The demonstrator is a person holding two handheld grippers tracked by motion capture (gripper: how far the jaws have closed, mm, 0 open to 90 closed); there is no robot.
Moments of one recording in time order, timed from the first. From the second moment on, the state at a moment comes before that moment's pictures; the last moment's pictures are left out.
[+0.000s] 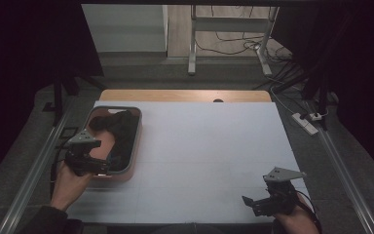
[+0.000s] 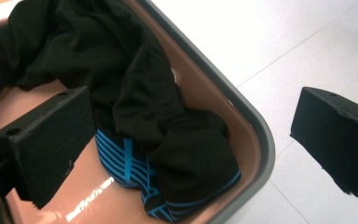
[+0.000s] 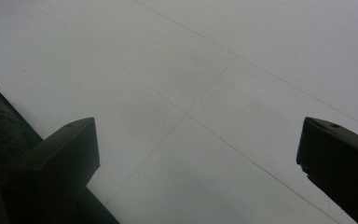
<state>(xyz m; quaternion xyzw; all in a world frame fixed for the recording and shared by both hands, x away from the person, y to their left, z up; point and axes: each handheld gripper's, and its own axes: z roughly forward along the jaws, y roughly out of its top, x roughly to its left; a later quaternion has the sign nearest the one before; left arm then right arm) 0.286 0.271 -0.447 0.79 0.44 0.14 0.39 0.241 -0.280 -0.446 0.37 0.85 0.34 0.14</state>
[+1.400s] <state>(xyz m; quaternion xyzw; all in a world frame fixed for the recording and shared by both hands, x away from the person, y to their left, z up) 0.364 0.251 -0.455 0.81 0.46 0.13 0.34 0.241 -0.280 -0.447 0.37 0.85 0.34 0.14</state>
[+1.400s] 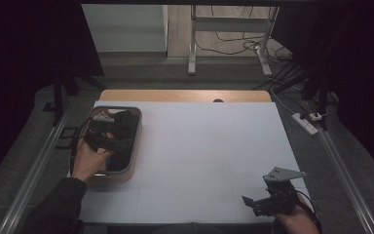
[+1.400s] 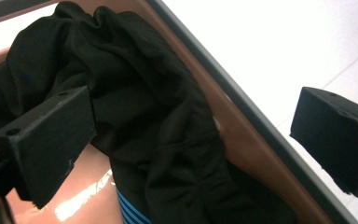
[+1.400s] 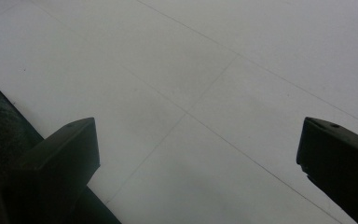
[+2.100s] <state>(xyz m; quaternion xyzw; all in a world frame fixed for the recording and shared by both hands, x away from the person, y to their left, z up) 0.406 0.254 -0.477 0.82 0.48 0.14 0.28 0.241 -0.280 -0.447 0.37 0.85 0.34 0.14</state>
